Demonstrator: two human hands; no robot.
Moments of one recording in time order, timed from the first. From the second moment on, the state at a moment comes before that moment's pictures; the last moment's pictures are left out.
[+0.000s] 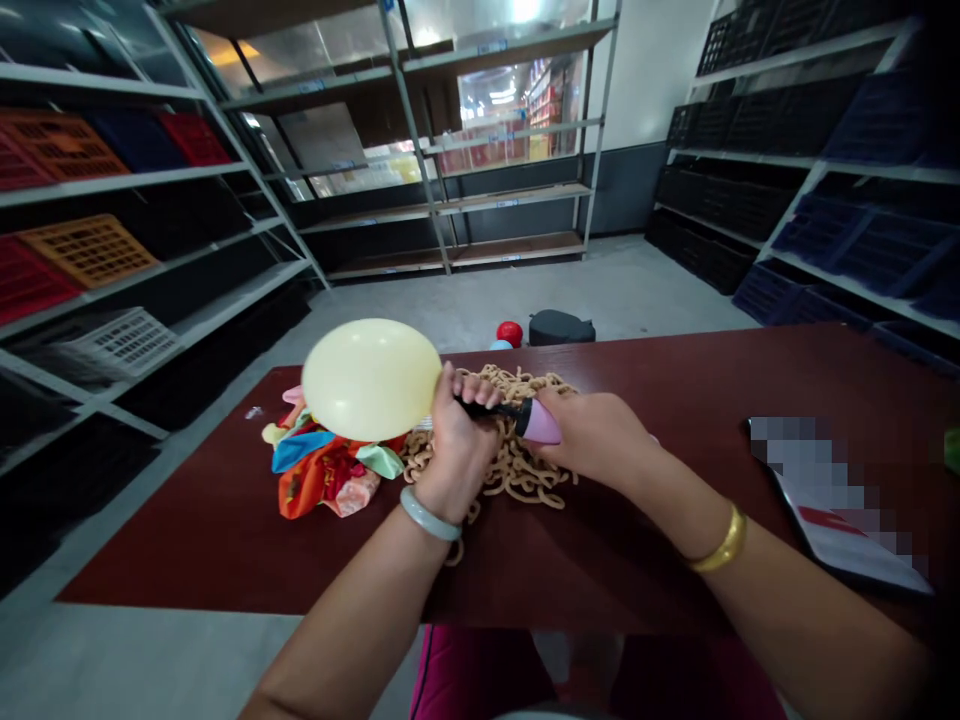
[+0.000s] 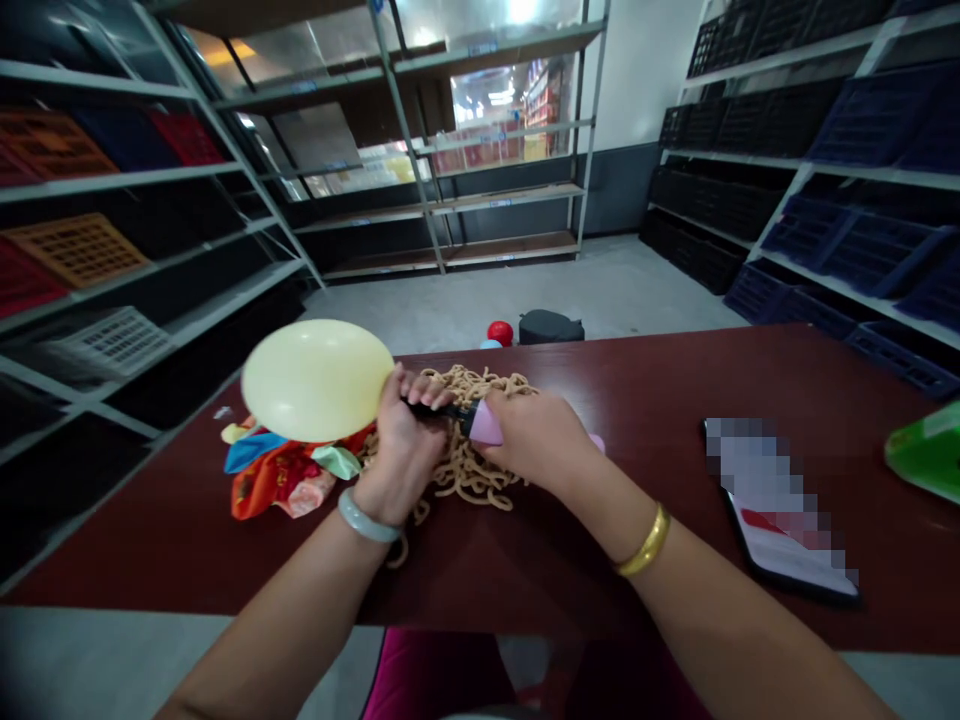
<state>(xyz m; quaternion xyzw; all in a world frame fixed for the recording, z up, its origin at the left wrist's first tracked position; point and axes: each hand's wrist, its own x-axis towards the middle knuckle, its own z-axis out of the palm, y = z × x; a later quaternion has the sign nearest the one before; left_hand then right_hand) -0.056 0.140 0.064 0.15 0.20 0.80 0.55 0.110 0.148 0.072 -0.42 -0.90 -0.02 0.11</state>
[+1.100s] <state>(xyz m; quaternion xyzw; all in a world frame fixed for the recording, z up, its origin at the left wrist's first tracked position) -0.056 0.136 0.066 0.11 0.16 0.81 0.55 0.113 0.149 0.076 -0.40 -0.90 0.07 0.15</state>
